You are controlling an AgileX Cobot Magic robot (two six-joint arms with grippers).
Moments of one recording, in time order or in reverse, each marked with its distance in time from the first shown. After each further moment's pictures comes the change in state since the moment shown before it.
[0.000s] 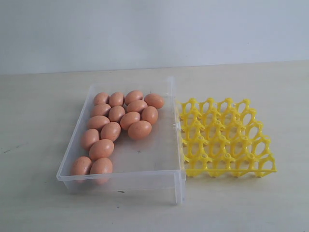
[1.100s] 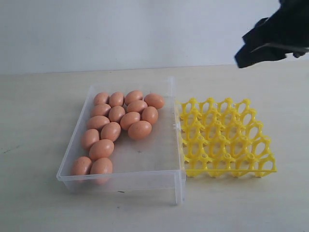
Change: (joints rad) left arm 0.000 0.000 0.000 0.000 0.000 0.000; right arm 0.250 0.600 -0.237 0.137 0.029 -0.330
